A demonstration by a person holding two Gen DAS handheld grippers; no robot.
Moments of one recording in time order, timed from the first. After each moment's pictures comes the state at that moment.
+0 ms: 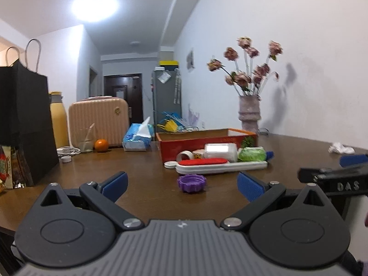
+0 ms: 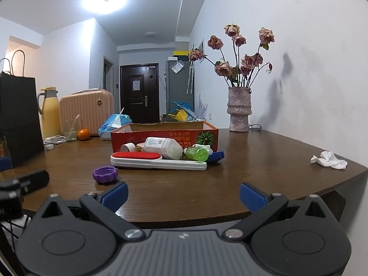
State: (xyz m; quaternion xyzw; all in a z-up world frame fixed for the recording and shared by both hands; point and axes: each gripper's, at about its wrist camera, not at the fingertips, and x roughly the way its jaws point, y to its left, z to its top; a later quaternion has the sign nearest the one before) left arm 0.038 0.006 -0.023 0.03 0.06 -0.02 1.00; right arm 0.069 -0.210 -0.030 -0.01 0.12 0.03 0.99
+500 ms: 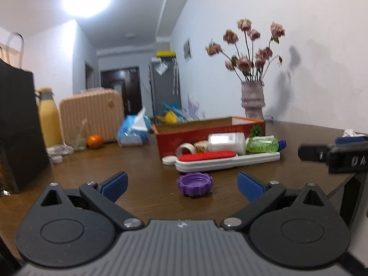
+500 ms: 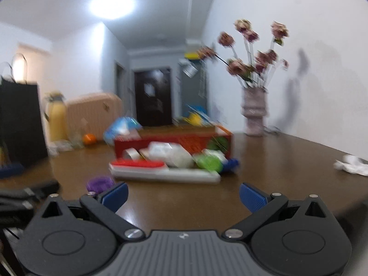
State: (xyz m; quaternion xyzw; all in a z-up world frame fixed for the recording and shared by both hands) left arm 0.110 -0.002 -0.033 0.05 0.10 -0.03 0.99; right arm 0.139 -0.231 -0.035 0.03 0.10 0.11 0.99
